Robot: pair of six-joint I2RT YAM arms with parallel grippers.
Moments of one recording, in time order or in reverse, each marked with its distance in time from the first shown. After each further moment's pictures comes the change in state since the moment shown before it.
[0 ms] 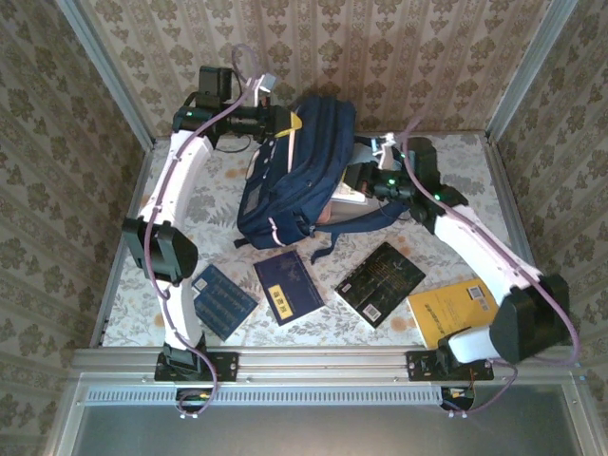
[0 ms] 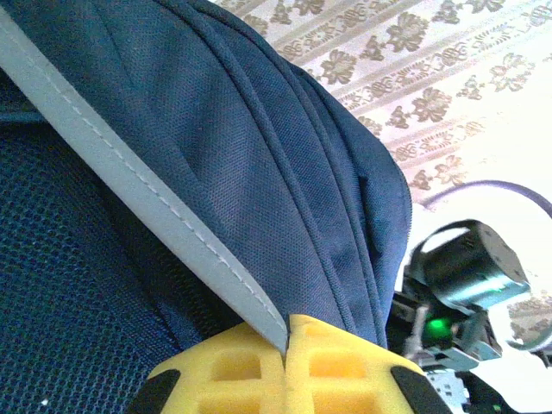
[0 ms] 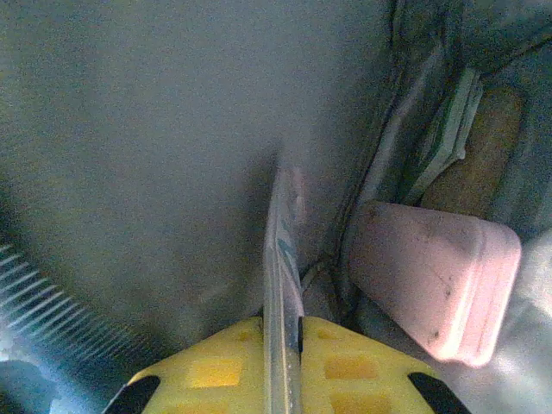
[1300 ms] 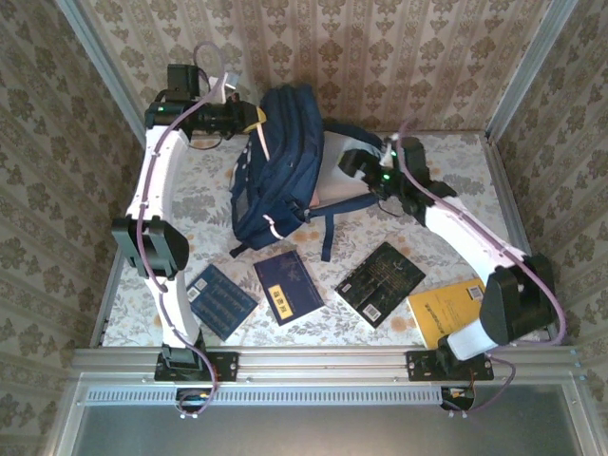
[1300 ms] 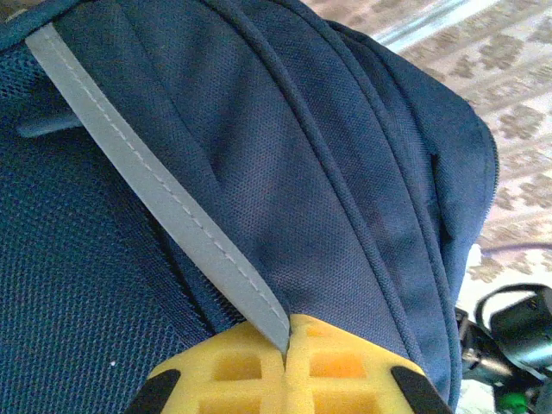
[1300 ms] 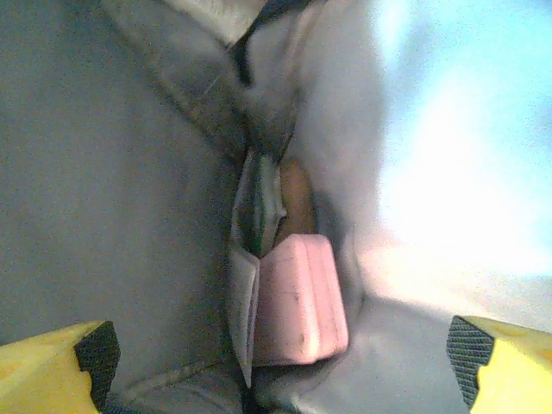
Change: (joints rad) left arm 0.161 0.044 0.085 -0.167 -0.210 0.106; right arm -0.040 0.045 -0.050 0.022 0.310 0.065
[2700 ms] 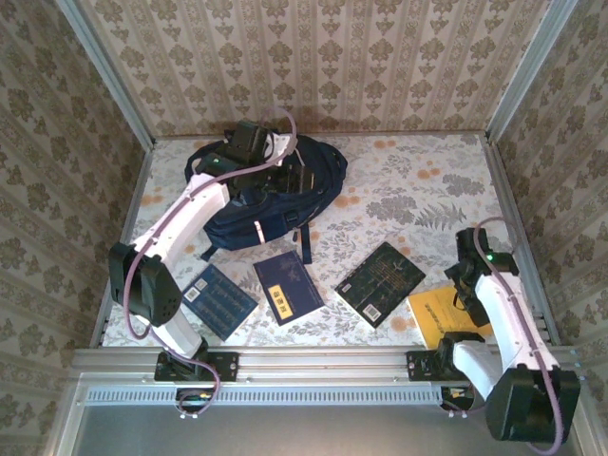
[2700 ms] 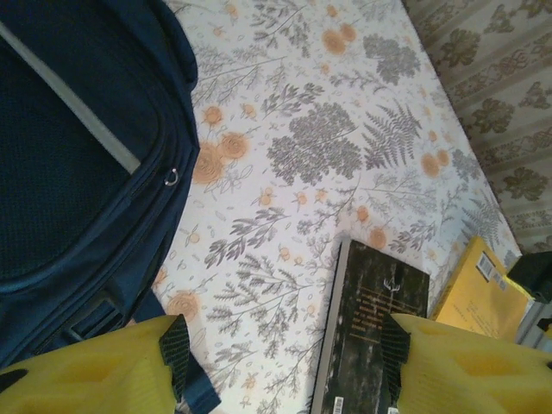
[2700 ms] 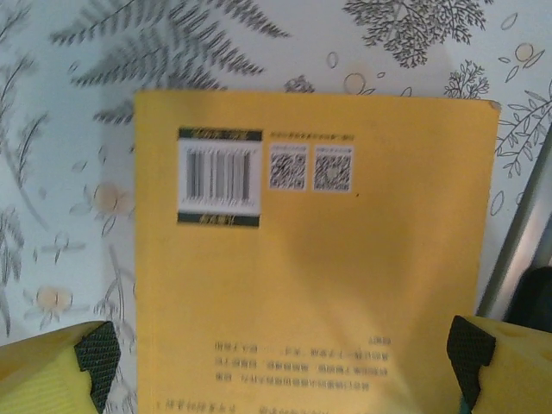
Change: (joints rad) left arm -0.378 -0.361 -0.684 0.242 -0.457 0.132; right arm -0.528 -0.567 -0.547 -0.928 0.567 0.266
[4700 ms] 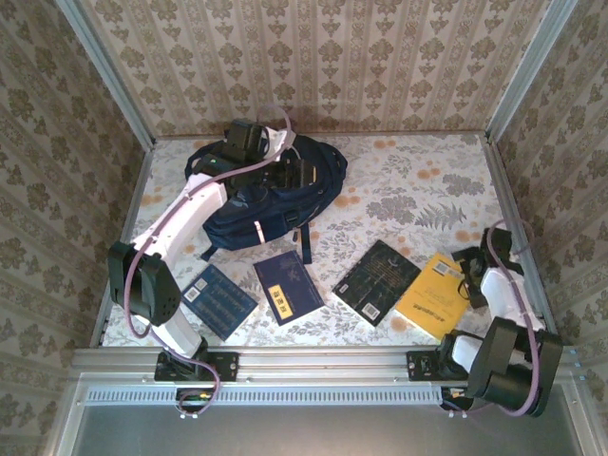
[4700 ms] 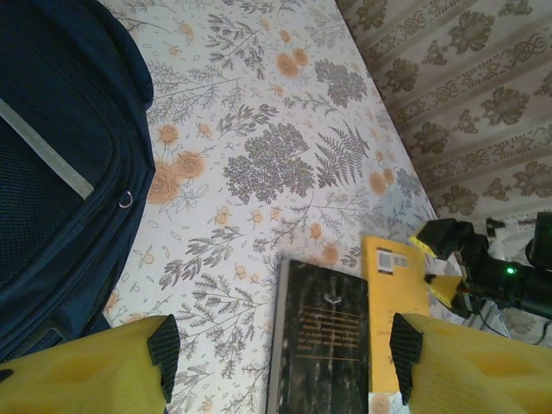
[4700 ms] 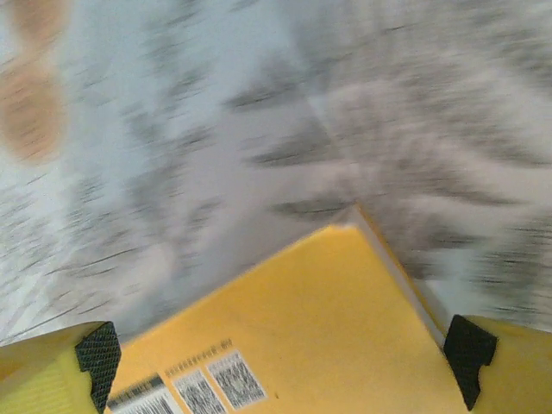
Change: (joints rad) left arm 0.040 0.000 -0.026 0.089 0.131 -0.072; right arm -0.113 0.254 -0.083 0.578 -0.278 -0.181
